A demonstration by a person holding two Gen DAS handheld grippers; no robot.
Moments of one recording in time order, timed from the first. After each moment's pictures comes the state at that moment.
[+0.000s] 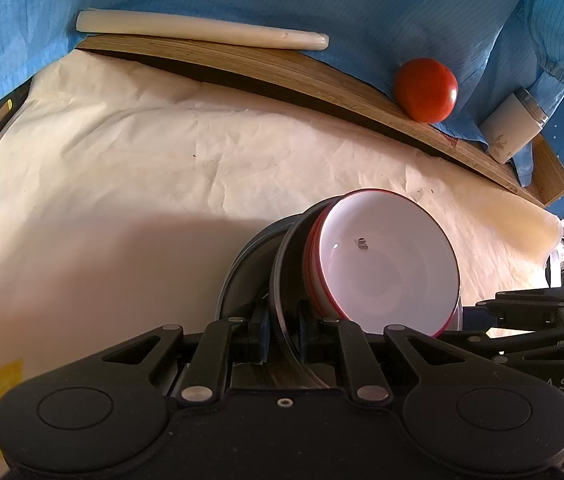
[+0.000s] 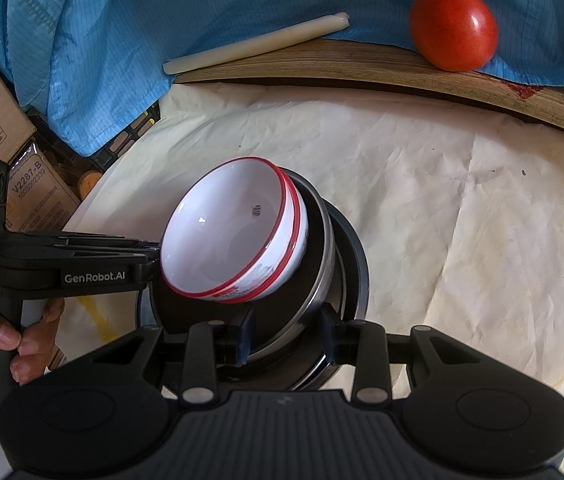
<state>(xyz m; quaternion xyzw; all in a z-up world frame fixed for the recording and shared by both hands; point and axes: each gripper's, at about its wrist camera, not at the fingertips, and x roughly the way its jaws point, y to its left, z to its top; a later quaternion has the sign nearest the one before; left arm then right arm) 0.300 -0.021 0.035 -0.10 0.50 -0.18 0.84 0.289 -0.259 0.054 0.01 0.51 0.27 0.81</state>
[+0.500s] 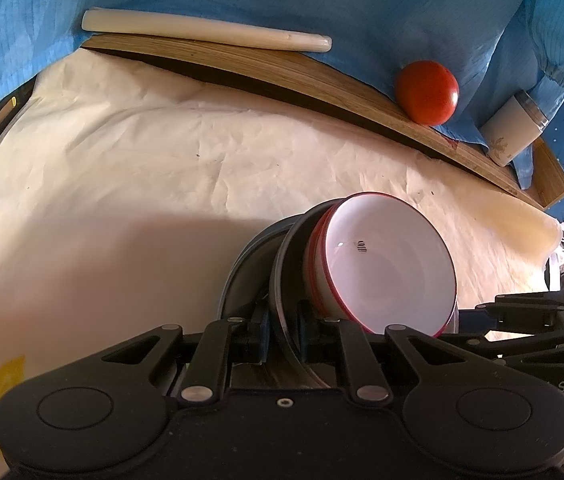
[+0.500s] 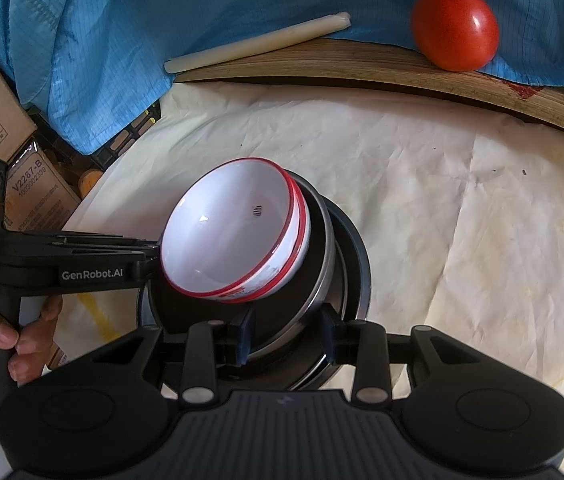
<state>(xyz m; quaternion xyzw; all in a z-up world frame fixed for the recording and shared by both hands) 0.300 -0.018 0.035 -0.10 0.50 -0.18 0.84 0.288 -0.257 0.054 0.01 0.51 0.27 0.81</state>
